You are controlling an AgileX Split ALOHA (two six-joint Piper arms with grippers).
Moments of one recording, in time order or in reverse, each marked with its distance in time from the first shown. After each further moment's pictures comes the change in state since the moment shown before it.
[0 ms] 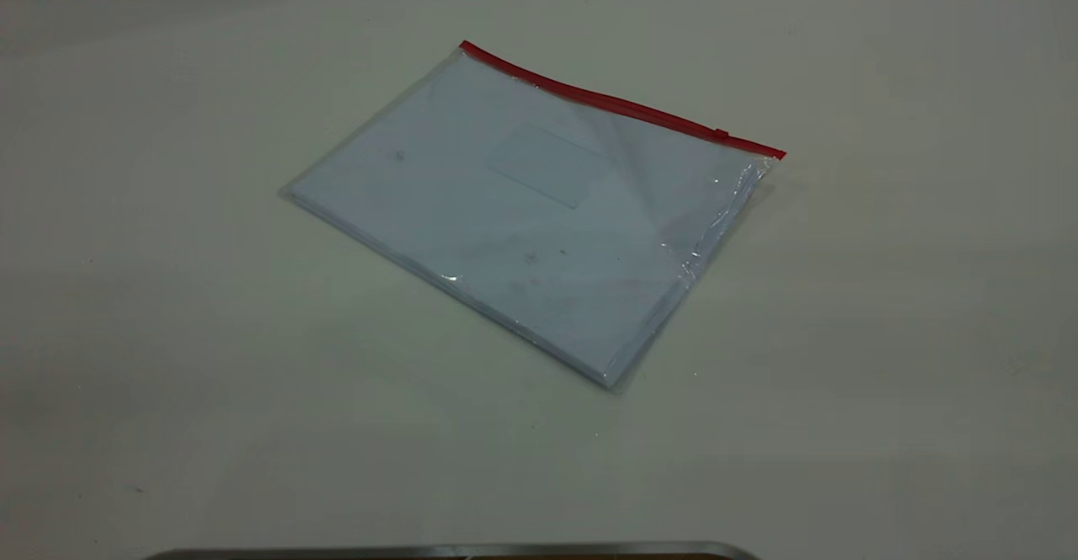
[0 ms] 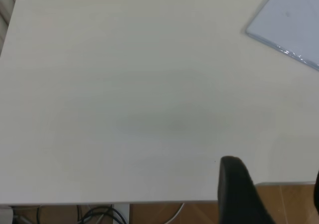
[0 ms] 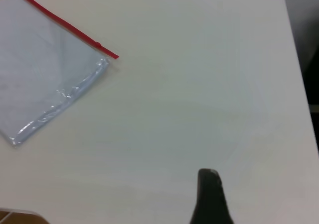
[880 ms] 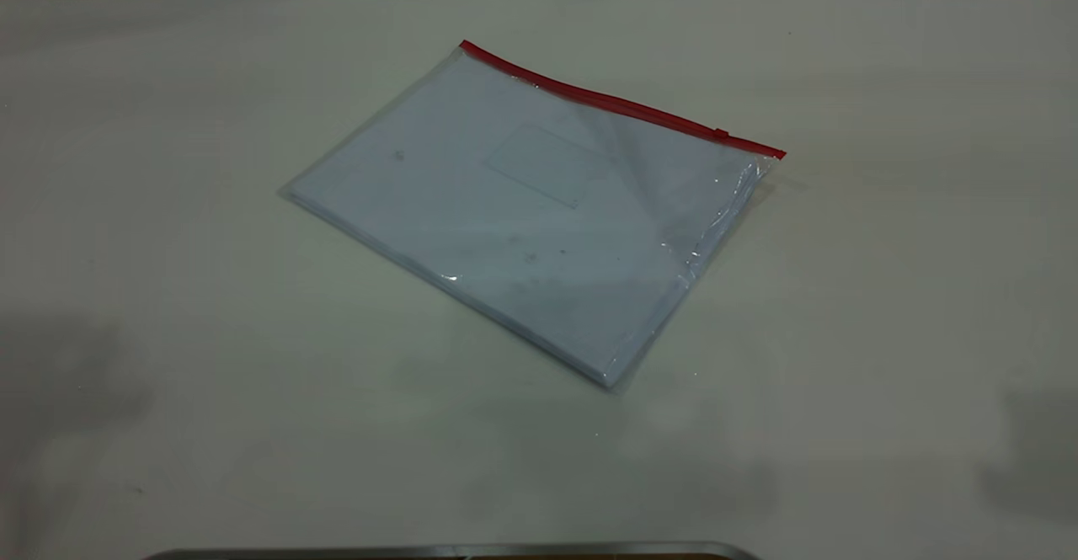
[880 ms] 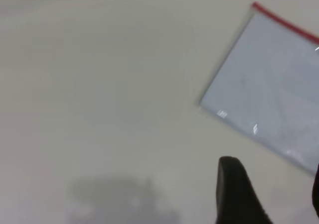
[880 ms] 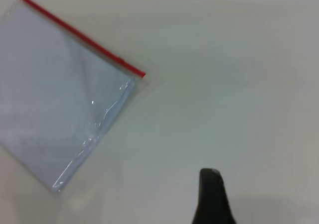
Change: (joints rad) left arm 0.000 1.132 -0.479 -0.215 -0.461 0.121; right arm 0.000 0.911 -0.138 0.158 -0.497 0.010
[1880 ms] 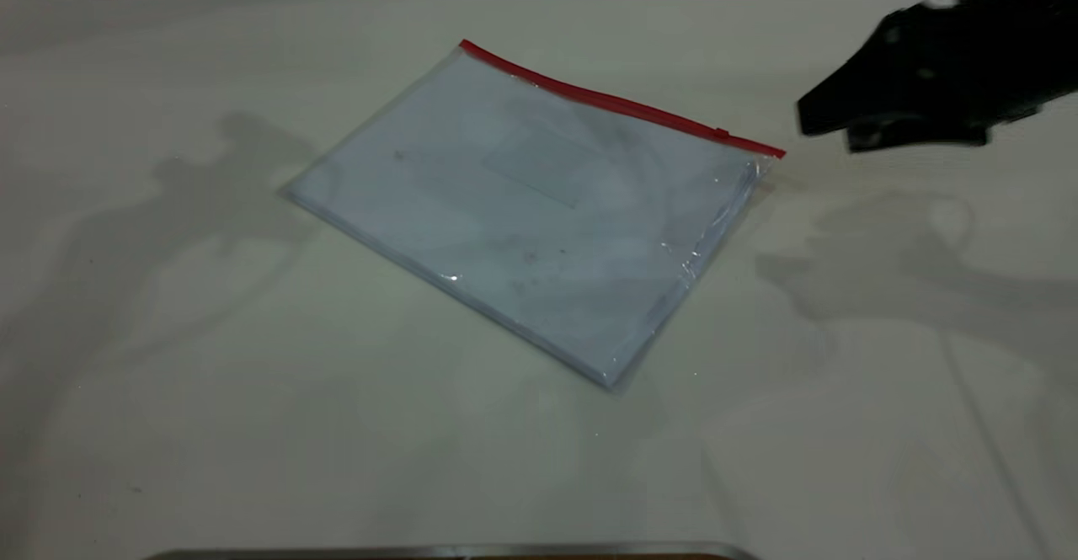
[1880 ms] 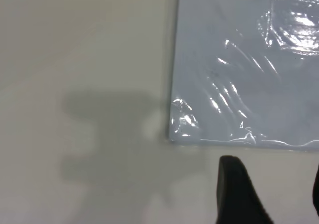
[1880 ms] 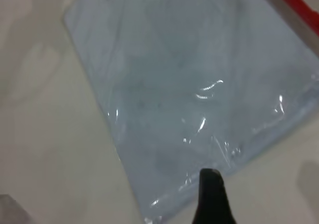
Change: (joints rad) left arm -0.096 0.786 -0.384 -0.228 -0.057 0.551; right arm 0.000 1.219 -0.240 1.340 0.055 -1.542
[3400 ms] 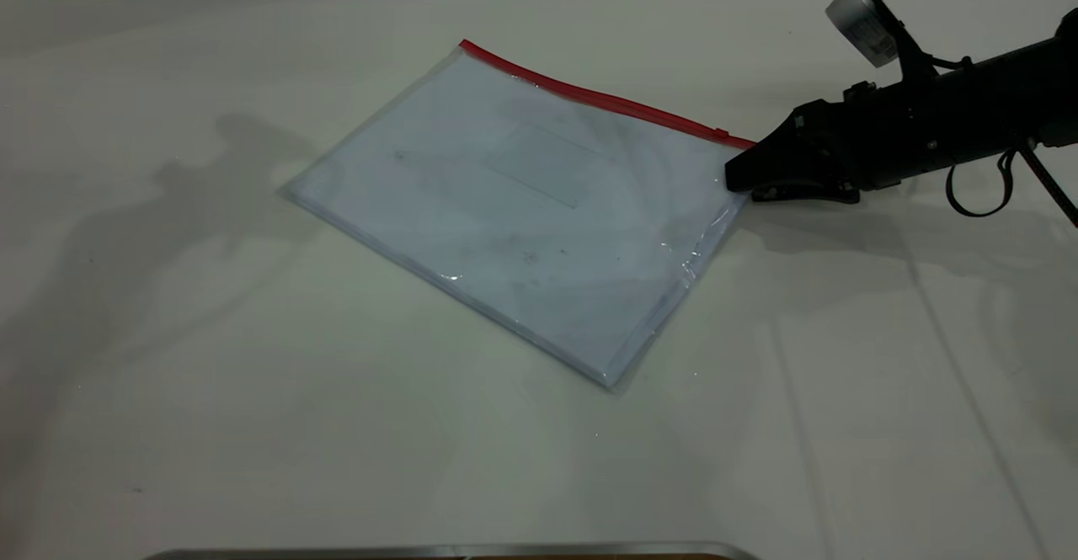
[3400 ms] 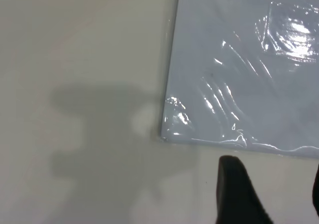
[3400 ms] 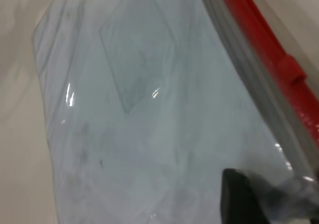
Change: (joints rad) left arm -0.002 0.000 -0.004 -0.001 0.005 -0.071; right arm 0.010 0.472 -0.414 0.044 0.140 -0.057
